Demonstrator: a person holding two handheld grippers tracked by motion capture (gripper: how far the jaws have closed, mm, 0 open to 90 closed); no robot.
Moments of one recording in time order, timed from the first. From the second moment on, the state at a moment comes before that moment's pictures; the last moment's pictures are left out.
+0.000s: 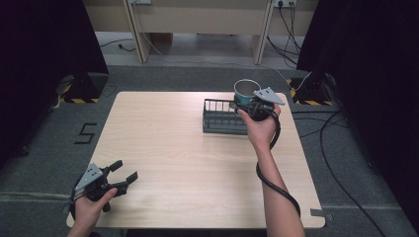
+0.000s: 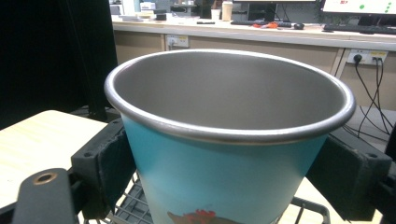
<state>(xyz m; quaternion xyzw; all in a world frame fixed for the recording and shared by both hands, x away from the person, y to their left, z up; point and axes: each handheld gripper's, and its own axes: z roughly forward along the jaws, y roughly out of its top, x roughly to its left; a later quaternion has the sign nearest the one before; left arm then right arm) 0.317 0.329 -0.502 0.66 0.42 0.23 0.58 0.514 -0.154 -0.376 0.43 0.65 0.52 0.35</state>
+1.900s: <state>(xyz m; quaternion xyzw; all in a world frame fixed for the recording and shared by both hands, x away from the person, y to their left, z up) 0.317 0.329 -0.501 0.66 0.41 0.23 0.58 0.559 -0.129 -0.399 0.47 0.65 0.49 0.33</state>
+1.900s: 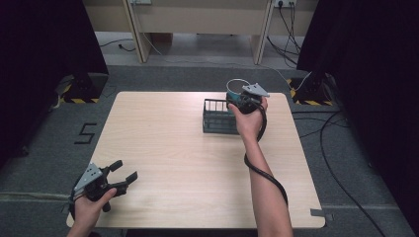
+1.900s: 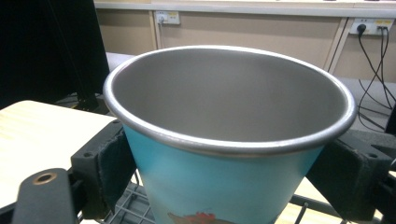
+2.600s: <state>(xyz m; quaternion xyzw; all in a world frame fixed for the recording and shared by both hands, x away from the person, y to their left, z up) 0.317 0.329 -0.501 0.66 0.41 0.22 0.58 0.568 -0.128 -0.418 0.49 0.67 0.46 0.32</state>
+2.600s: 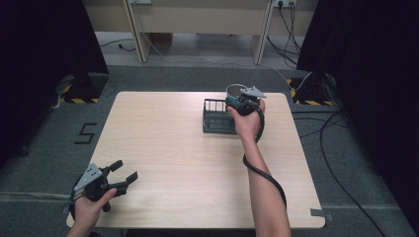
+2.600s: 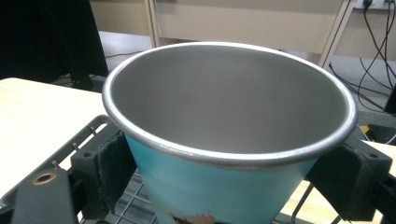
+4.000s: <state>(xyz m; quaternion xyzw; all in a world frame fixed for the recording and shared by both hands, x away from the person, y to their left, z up) 0.316 0.328 -0.501 0.66 0.41 0.22 0.58 0.567 -0.122 -0.432 0.50 0.69 0.43 0.30</state>
